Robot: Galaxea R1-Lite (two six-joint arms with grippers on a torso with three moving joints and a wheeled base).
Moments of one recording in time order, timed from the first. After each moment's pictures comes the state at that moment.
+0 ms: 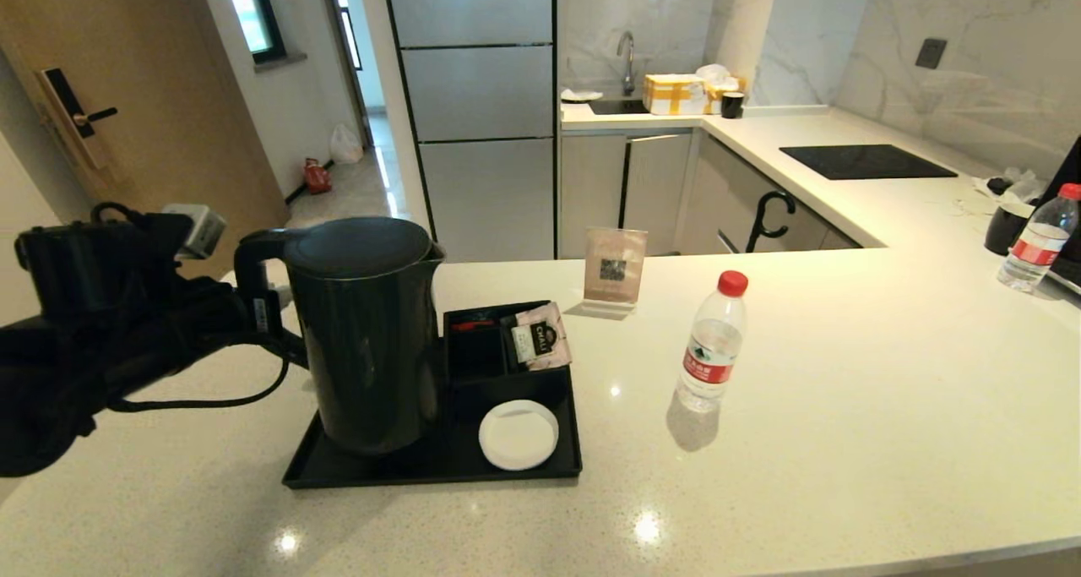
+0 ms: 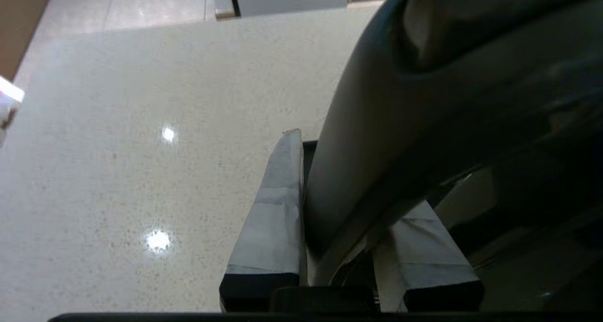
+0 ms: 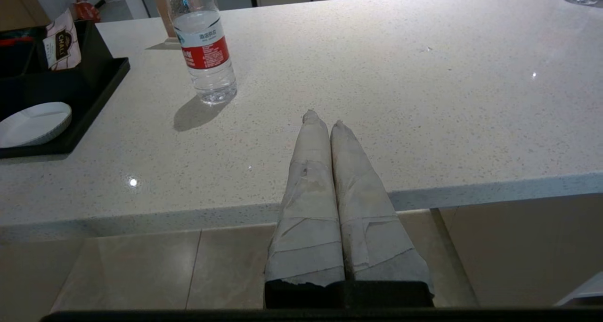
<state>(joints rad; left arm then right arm) 0.05 1.66 -0.74 -0.67 -0.12 0.07 0.00 0.00 0.00 0.00 -0.01 0.02</state>
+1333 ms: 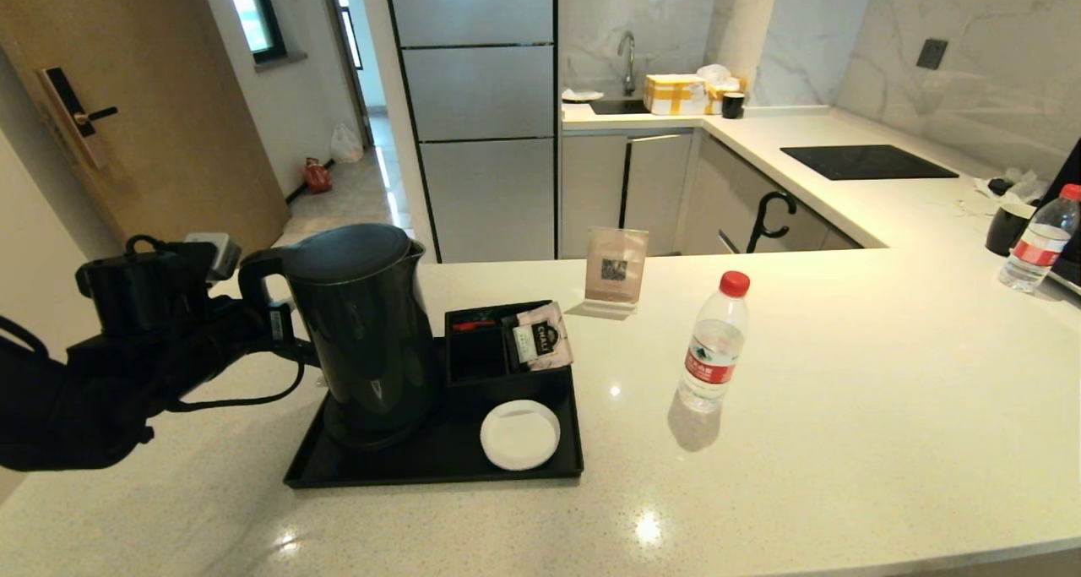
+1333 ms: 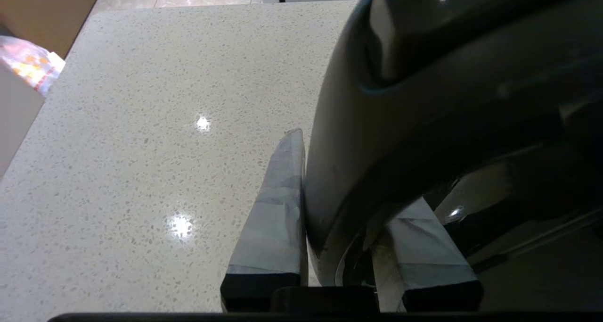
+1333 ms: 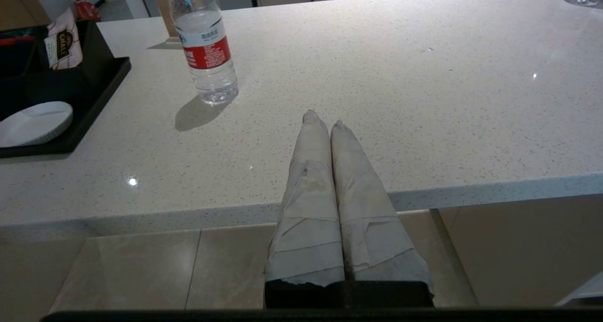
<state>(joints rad) 0.08 1.85 -0.74 -0.87 -0.02 0.07 0.00 0.00 0.00 0.00 -0.01 0.02</state>
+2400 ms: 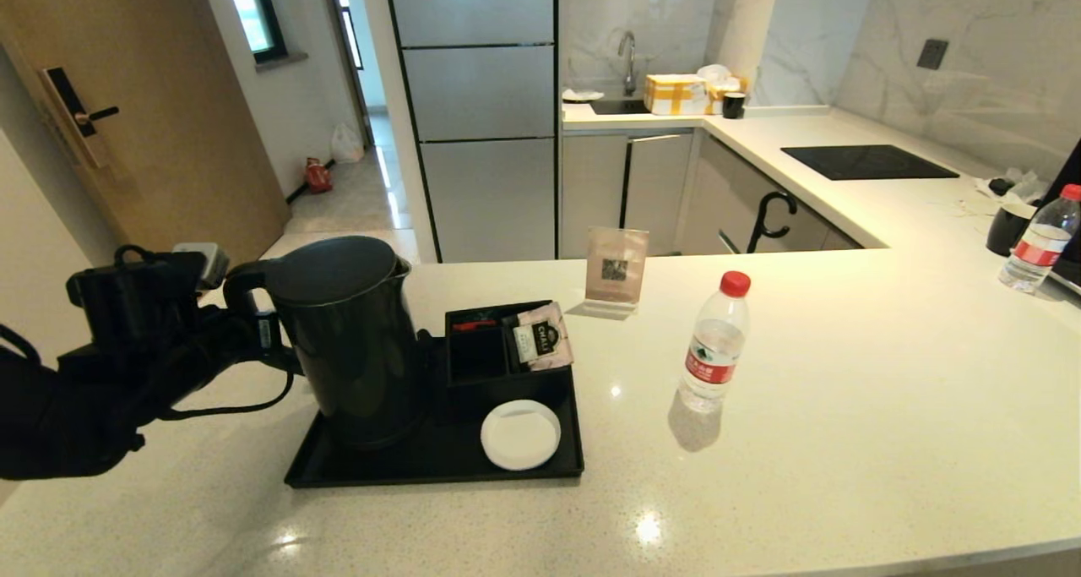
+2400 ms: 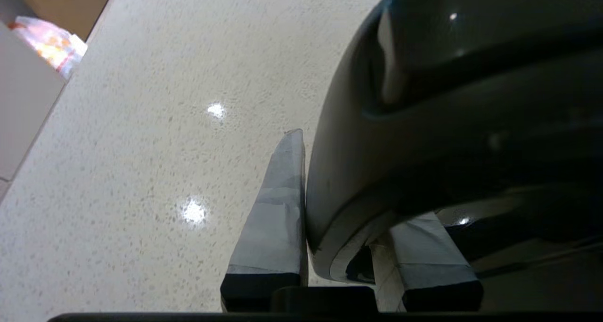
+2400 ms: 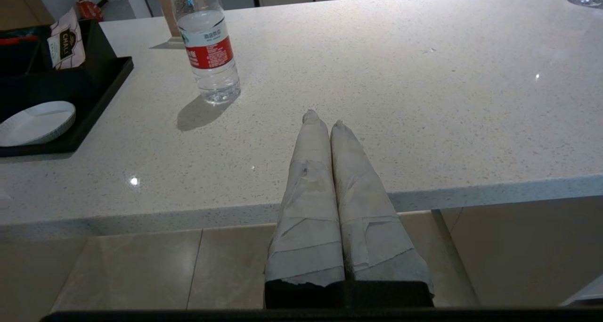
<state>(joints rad) 0.09 1.86 -0.71 -0.87 0.00 0.07 0.00 0.00 0.00 0.00 -0.01 0.02</state>
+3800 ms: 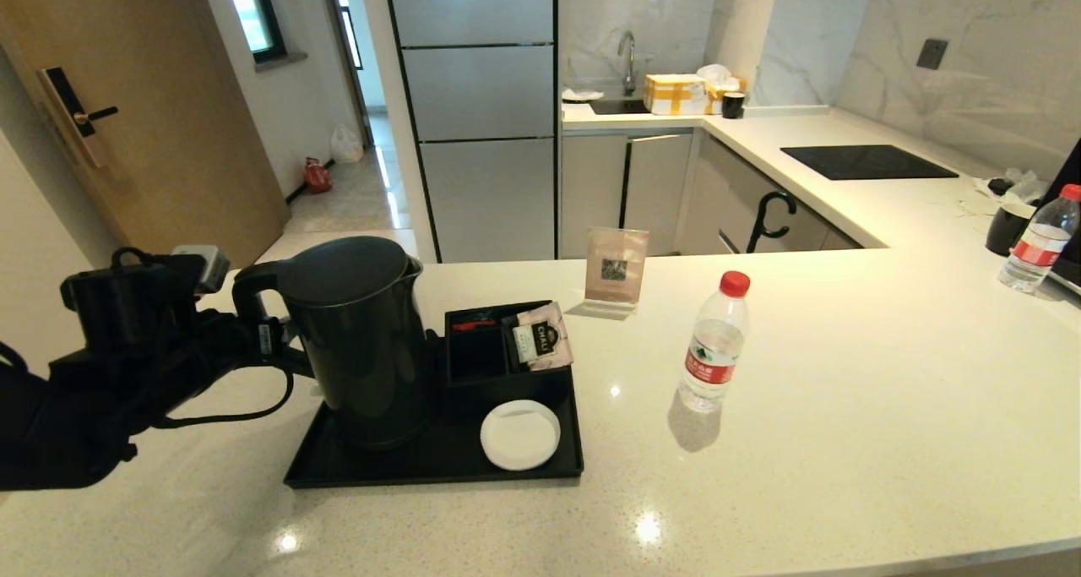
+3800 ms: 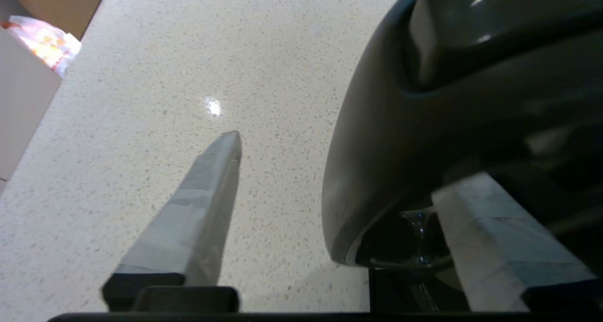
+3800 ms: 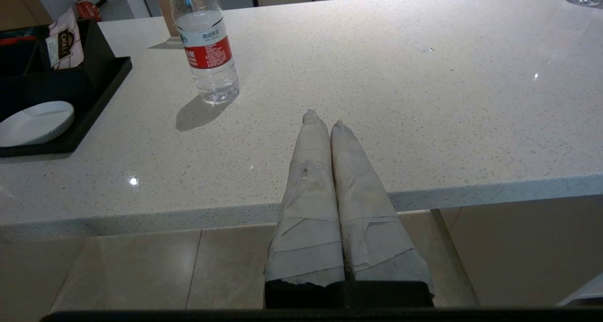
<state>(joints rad) 0.08 1.81 -0.67 -0.86 0.00 0.07 0.00 0.00 0.00 0.00 -0.01 0.02</state>
